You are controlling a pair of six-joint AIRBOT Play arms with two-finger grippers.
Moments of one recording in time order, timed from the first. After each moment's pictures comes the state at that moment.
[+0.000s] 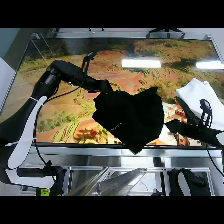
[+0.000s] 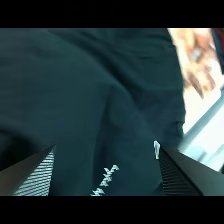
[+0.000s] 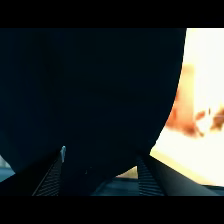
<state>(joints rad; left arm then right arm) -0.30 -1.54 1.51 -2.26 1.21 1.80 -0.26 -0.60 0.51 -0.96 1.12 1.36</state>
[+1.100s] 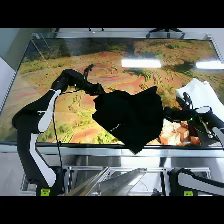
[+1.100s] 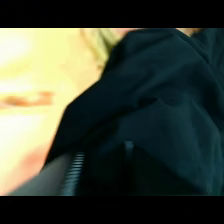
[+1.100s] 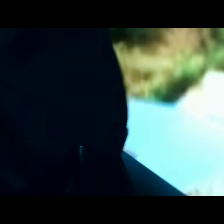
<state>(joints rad) -0.17 -2.01 1.69 -2.40 1.22 2.00 -0.26 -1.39 0.71 -0.73 0.84 1.07</state>
